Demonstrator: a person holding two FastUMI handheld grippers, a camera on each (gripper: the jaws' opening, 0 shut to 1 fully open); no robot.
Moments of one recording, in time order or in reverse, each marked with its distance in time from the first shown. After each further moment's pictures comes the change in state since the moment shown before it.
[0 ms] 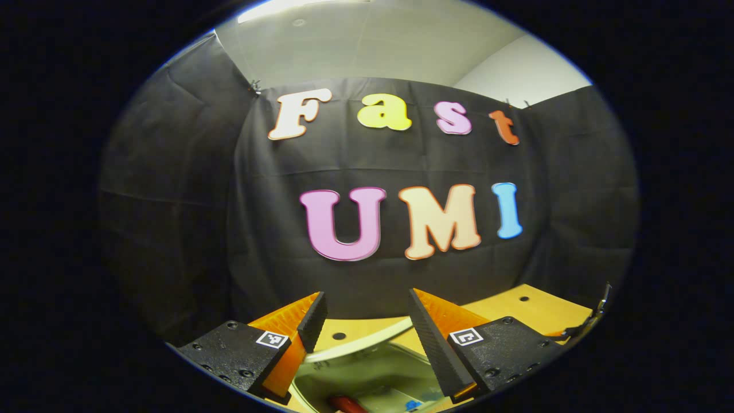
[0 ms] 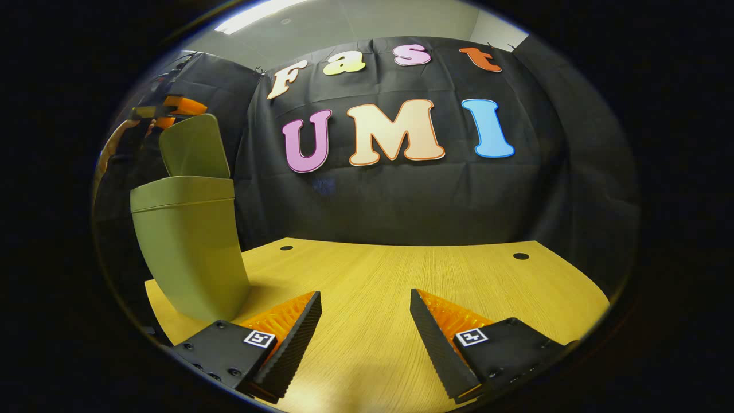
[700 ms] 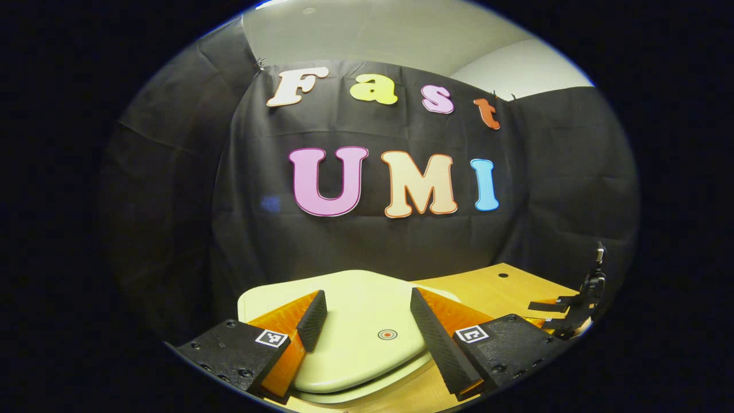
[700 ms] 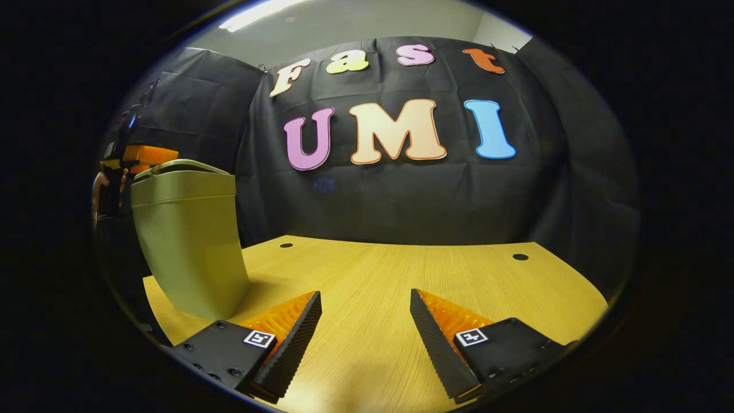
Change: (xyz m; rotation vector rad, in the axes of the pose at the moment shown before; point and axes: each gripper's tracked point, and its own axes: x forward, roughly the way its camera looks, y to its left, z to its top) left arm -0.032 0.003 -0.113 -0.061 0.059 0.034; right arm 0.004 0.003 -0.005 -0.015 0.014 0.000
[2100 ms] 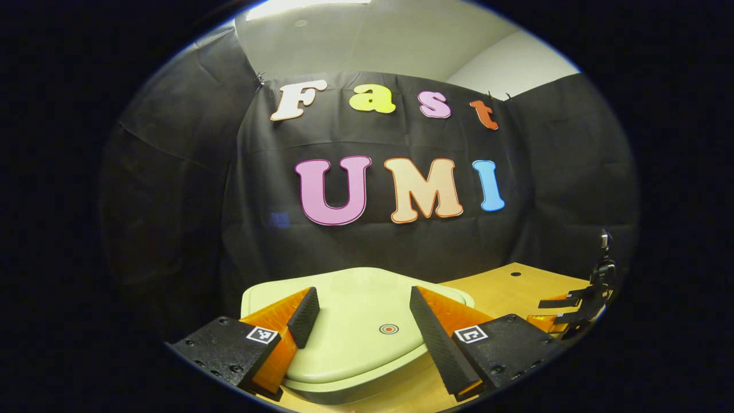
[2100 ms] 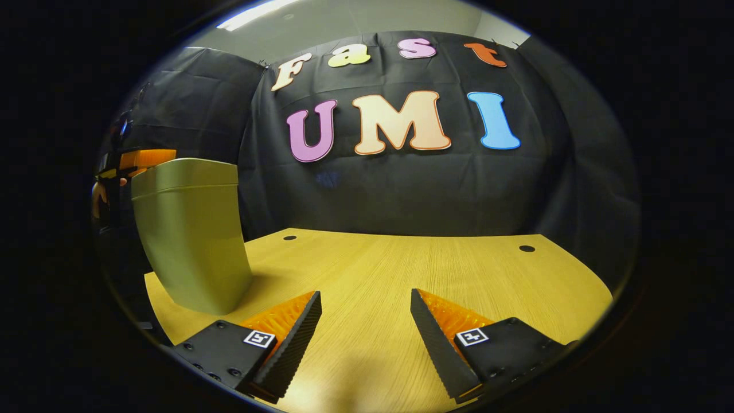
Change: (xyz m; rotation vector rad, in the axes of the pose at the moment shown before) left arm -0.008 -0.005 0.006 0.051 -0.114 0.003; right arm 0.003 0.007 -0.019 0.007 0.038 0.020
